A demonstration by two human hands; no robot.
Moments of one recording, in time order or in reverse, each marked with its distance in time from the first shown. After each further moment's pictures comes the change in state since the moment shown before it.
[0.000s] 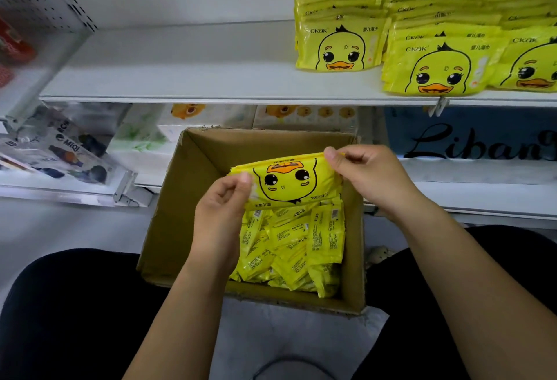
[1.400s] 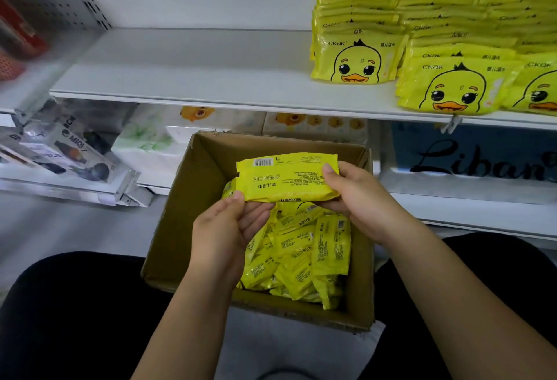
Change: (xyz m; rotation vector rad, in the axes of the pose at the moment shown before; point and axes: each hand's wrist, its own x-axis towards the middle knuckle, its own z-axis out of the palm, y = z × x) left_hand -0.002 0.013 -0.013 -0.417 0.050 -0.230; right_hand 0.008 0.000 0.042 0.340 -0.168 0.313
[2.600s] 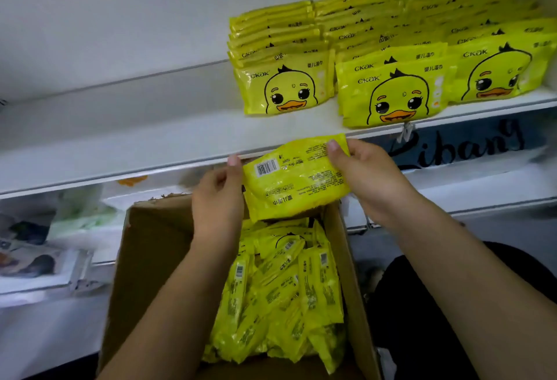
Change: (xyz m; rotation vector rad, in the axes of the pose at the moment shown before) left_hand 0.100 0.010 0.128 0.783 -0.072 0.428; right_hand 0.058 -0.037 -0.081 0.037 0.372 -0.212
